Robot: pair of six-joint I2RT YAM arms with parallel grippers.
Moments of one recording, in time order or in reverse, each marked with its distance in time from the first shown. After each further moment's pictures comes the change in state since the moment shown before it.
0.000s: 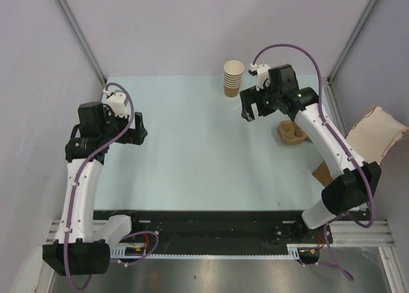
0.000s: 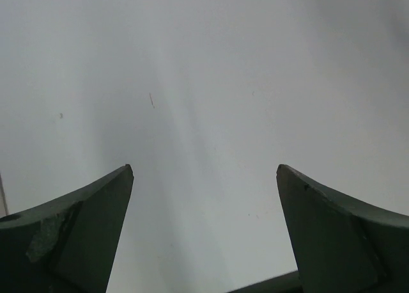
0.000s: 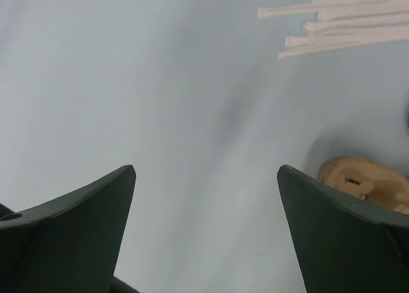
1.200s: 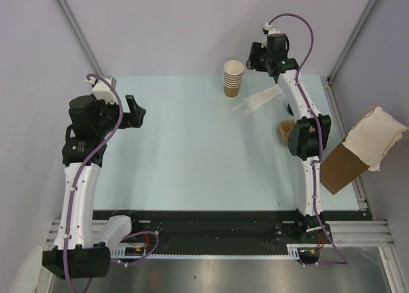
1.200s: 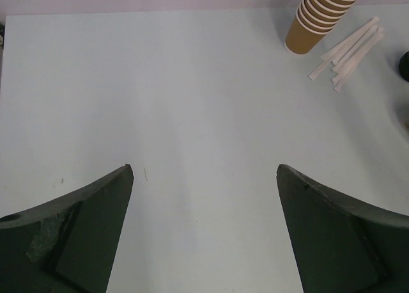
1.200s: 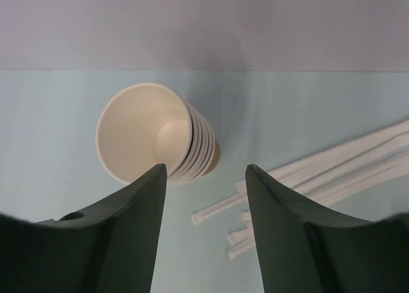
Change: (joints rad) left arm -0.002 -0.044 0.026 0.273 -0.002 -0.194; right arm -0.170 0.814 0.844 0.244 0.099 0.306
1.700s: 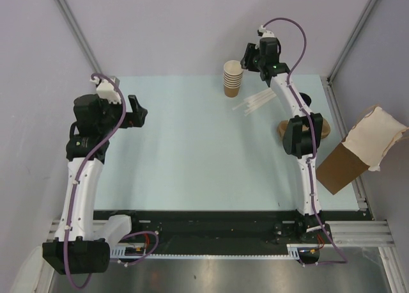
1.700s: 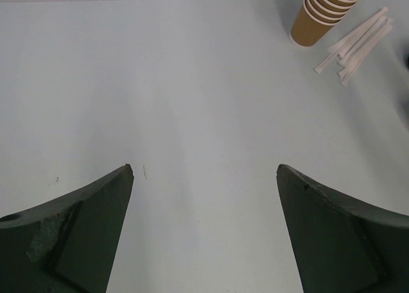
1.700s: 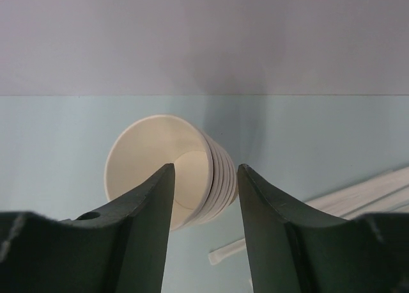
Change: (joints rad) left arm -0.002 0.040 -0.026 0.034 0.000 0.002; right arm 0.029 0.090 0.020 0.164 0.017 0.068
